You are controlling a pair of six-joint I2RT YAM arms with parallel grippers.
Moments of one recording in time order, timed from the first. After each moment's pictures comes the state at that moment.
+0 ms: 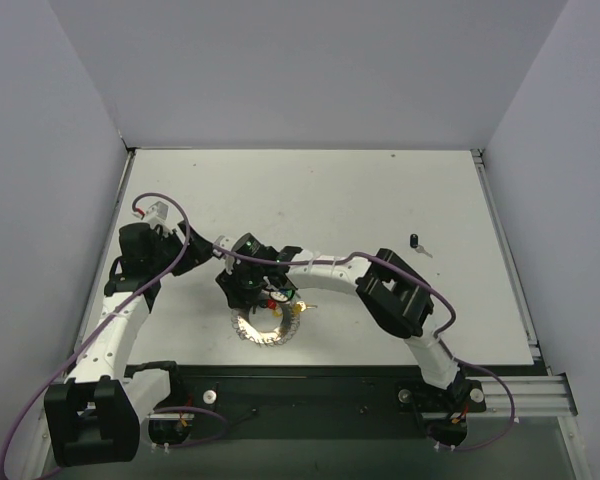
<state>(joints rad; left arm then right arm) 0.06 1.02 0.64 -0.20 0.43 -0.54 1.04 2.13 1.51 -0.20 -0.27 0.06</state>
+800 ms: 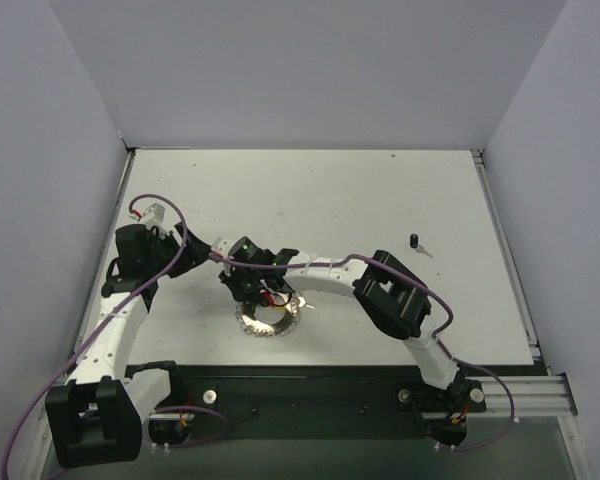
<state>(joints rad) 0.08 1.02 0.64 -0.23 0.44 -0.52 1.05 2.15 1.52 -0.22 -0.17 0.01</state>
